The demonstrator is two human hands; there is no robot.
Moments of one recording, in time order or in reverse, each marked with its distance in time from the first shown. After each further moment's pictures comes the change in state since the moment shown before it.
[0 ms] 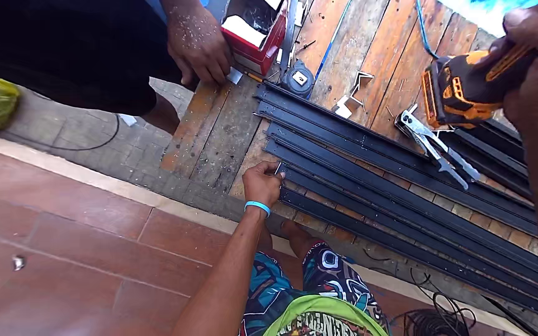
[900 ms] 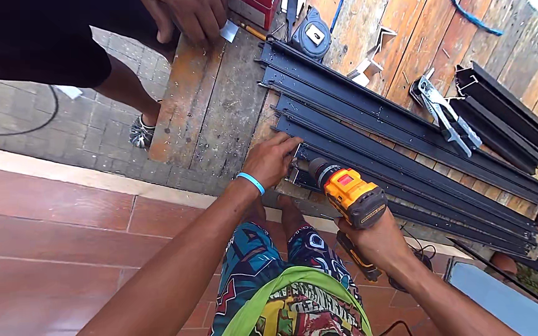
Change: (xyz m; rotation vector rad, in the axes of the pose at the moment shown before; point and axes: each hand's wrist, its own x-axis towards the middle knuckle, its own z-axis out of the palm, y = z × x) left_hand 0.053 -0.018 -0.042 0.411 -0.504 0.788; right_hand -0.278 -0.042 0.147 -0.580 -0.459 0.833
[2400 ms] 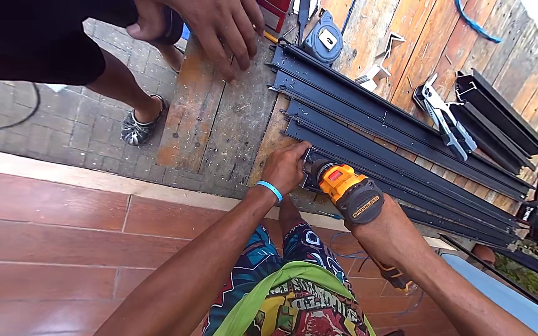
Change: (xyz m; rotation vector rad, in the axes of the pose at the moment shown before) left_hand 0.001 0.013 0.013 -0.182 0.052 -0.163; right_hand 0.013 -0.080 -0.016 -0.375 -0.141 0.239
